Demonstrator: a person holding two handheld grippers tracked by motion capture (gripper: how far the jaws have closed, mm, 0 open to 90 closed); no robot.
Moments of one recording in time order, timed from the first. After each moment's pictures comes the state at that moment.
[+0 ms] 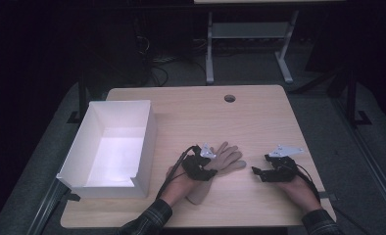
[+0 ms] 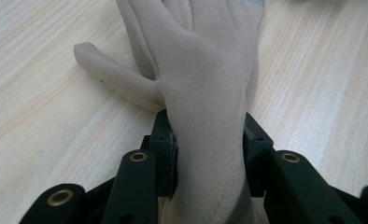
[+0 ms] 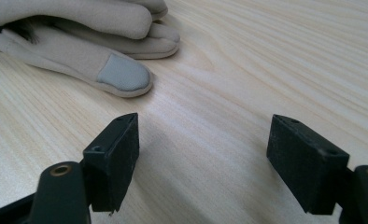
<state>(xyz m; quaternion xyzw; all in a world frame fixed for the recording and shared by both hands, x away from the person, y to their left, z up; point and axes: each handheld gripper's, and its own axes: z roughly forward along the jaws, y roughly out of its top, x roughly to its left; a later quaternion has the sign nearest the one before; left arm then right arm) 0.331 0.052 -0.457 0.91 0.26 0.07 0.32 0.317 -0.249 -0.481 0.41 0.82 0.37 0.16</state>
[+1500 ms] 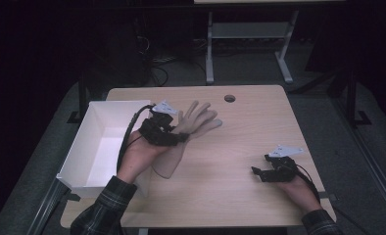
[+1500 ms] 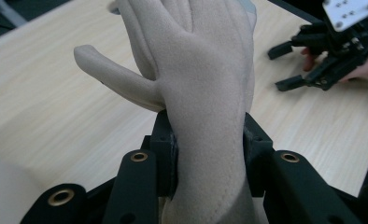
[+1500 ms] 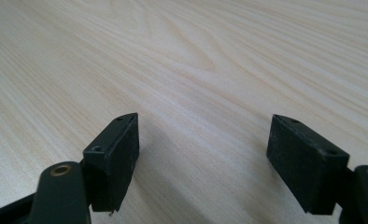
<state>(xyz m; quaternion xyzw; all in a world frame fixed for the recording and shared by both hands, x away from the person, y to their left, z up) 0.339 0.143 -0.296 0.86 0.33 0.10 0.37 0.317 -0.248 -0.481 0.41 0.82 0.37 0.16</state>
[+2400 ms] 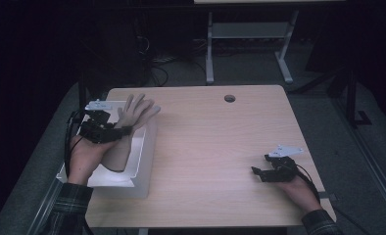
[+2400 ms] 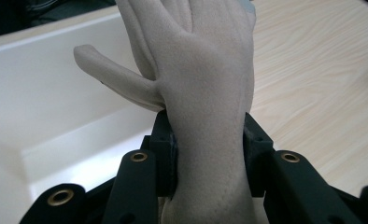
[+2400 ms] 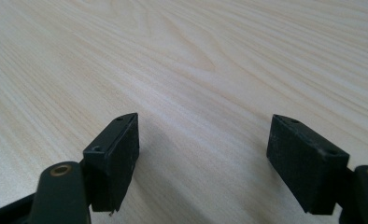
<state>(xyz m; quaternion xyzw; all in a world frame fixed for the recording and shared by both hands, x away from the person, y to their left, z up) 0.343 0.283 -0.311 0.79 0.47 0.17 0.35 0.317 -0.248 -0.481 0.41 0.82 0.37 0.16</state>
